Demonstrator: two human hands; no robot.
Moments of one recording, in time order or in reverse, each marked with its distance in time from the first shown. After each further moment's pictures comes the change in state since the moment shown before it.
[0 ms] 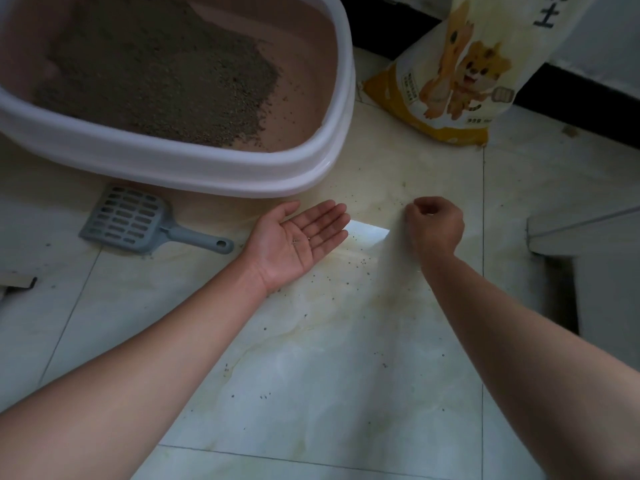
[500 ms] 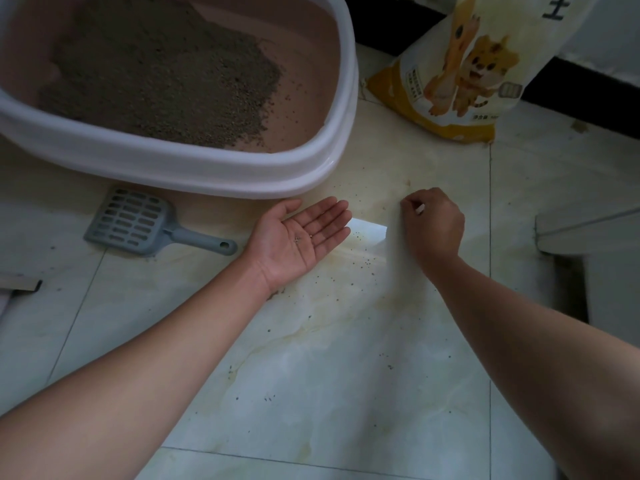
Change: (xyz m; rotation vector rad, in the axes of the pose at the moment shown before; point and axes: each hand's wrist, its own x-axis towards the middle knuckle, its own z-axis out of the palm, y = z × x) left_hand 0.000 0.002 0.005 -0.004 0.013 0.013; right_hand 0.003 0.006 0.005 -0.318 -0.022 -0.427
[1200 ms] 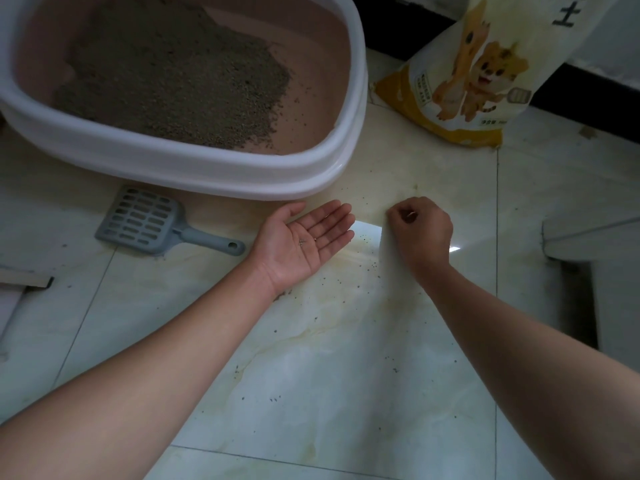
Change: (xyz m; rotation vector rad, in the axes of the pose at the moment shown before) left_hand -0.003 0.002 -0.004 0.001 0.033 0.019; right_hand -0.014 -0.017 0.011 0.147 -0.066 0.014
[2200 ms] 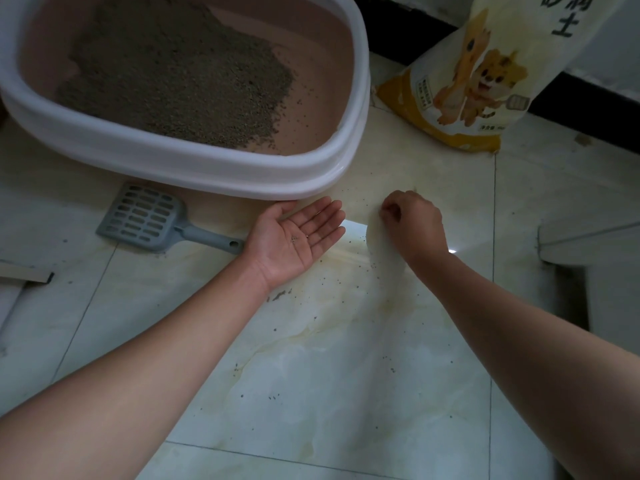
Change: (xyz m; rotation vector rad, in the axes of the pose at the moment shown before) left_hand -0.002 0.009 -0.006 -0.033 0.012 0.040; right_hand 0.018 -0.004 0.001 -0.281 -0.141 -0.306
